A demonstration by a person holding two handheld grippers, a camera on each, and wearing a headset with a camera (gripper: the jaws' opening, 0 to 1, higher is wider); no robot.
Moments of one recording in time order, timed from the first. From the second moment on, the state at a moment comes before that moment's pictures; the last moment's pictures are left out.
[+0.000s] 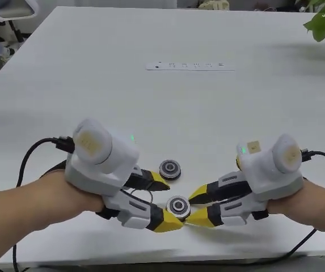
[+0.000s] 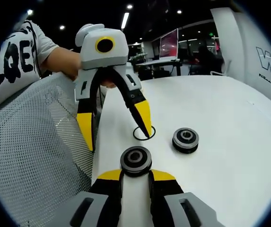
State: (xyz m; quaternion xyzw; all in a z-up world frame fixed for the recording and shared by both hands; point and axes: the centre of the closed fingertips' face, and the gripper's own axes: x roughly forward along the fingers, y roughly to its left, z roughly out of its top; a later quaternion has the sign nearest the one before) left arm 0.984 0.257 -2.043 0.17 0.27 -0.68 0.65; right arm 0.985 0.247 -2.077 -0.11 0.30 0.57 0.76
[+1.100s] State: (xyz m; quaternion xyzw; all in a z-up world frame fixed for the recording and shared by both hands) left arm 0.988 0.248 -2.059 0.21 0.25 -0.68 0.66; right arm 0.986 0.245 -2.078 -0.12 0.29 0.57 0.76
